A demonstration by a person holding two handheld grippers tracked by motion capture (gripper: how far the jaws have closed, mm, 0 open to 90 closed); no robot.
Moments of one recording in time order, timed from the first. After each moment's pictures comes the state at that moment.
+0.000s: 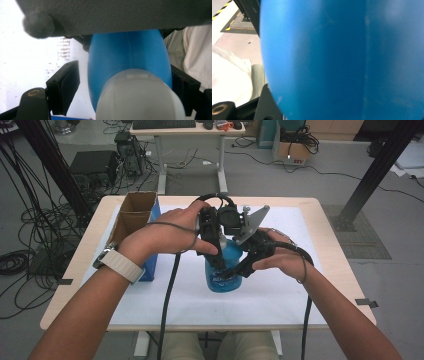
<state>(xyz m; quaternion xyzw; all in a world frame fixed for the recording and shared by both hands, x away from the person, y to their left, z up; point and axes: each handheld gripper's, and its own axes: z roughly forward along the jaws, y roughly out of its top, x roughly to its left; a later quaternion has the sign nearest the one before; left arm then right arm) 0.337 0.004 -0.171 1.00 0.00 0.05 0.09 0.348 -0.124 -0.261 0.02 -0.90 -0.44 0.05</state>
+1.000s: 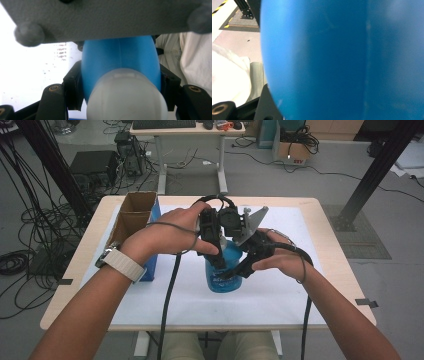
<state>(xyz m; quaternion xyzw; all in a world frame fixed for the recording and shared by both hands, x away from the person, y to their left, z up) 0.335 0.002 -0.173 1.00 0.00 0.04 0.08 0.347 -0.125 -0.264 0.01 -0.91 -0.42 0.04</state>
